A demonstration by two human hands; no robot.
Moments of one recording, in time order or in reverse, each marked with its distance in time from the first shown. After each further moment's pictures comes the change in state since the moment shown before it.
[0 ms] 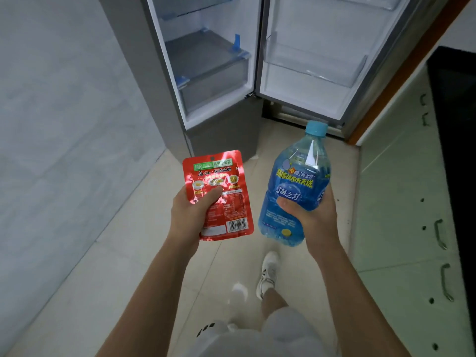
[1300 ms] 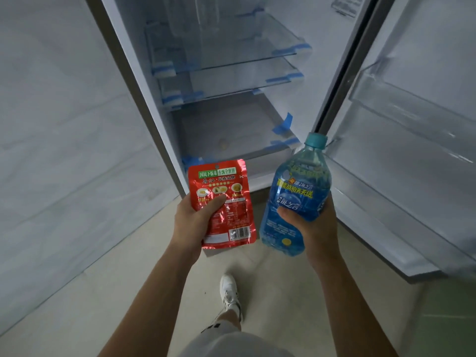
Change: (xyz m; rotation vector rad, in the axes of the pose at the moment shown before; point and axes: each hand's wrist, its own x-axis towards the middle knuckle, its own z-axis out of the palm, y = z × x) left_hand 0.419 0.144 0.119 -0.121 0.322 -0.031; right_hand 0.518 -0.039 0.123 -0.065 -0.358 -0.041
